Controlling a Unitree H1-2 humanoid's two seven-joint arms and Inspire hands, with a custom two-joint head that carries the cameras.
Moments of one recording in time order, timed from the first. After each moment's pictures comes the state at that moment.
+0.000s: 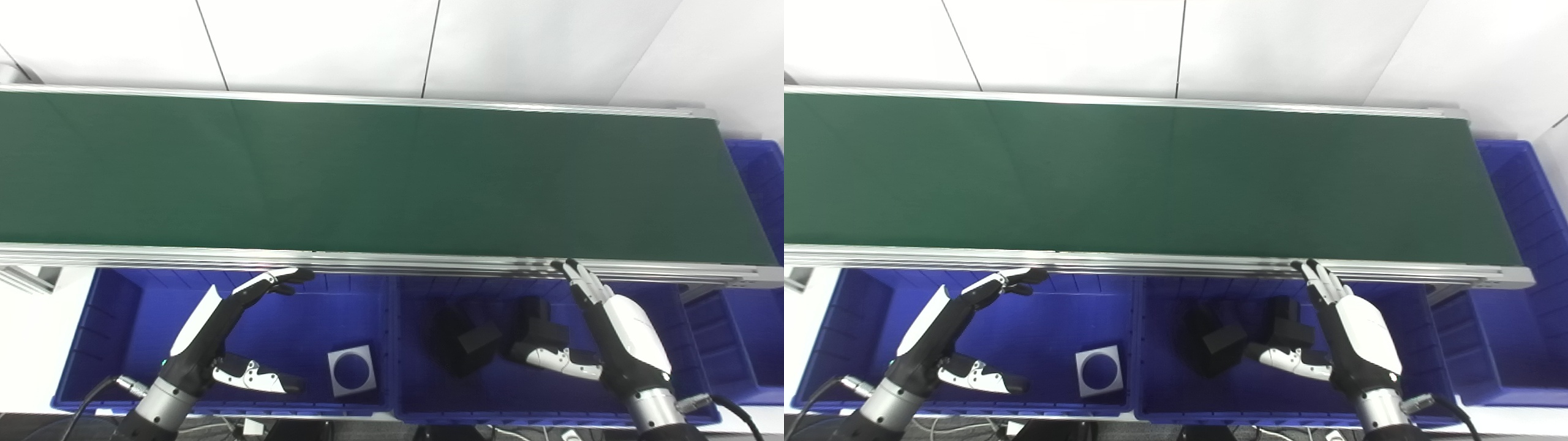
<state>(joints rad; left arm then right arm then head) 0.39 0.51 -0.43 -0.16 0.14 -0.45 0.14 0.47 -0.31 0.10 -0.41 -0.60 0.08 0.14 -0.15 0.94</state>
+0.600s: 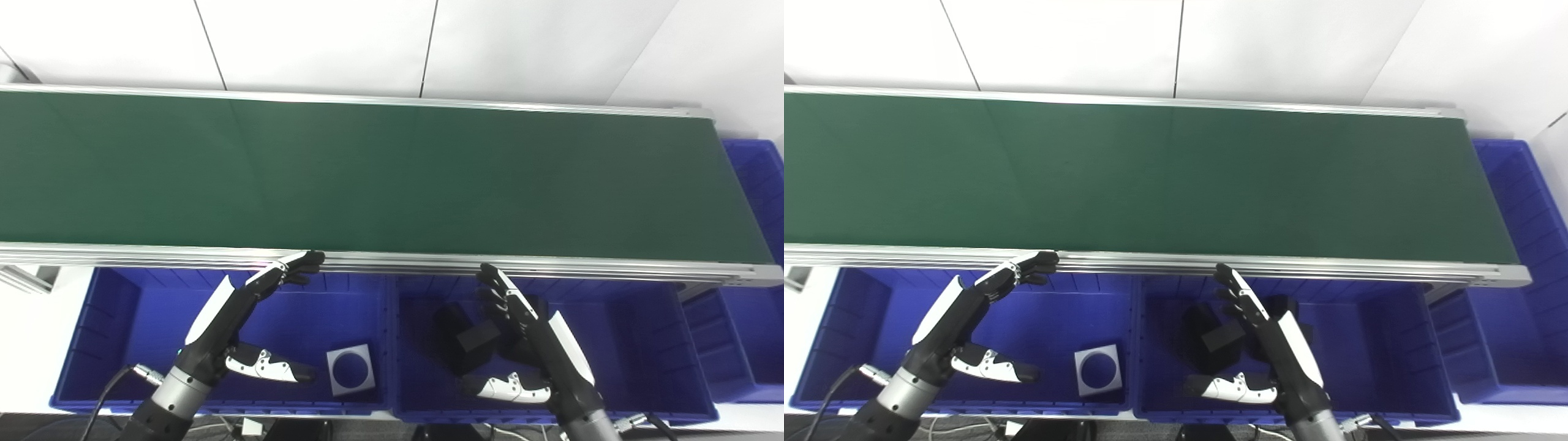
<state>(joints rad) 0.37 0.44 -0.37 -0.16 0.08 -0.45 0.03 0.49 -0.23 0.22 -0.31 -0.25 -0.21 0.15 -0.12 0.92</state>
